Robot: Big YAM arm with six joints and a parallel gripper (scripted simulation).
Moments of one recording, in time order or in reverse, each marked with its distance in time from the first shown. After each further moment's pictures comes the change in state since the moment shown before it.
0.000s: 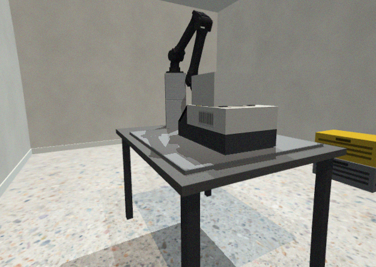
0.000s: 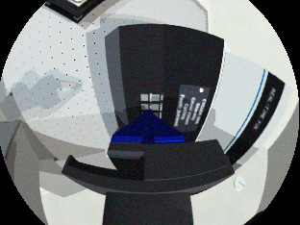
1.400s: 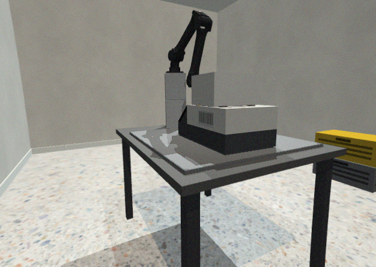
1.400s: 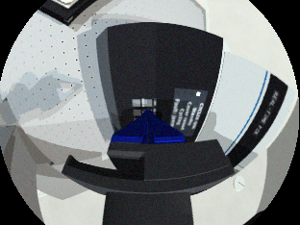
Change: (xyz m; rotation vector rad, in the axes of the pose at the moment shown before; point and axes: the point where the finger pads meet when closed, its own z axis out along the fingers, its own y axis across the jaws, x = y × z) arm -0.002 -0.012 0.014 0.016 -0.004 -0.001
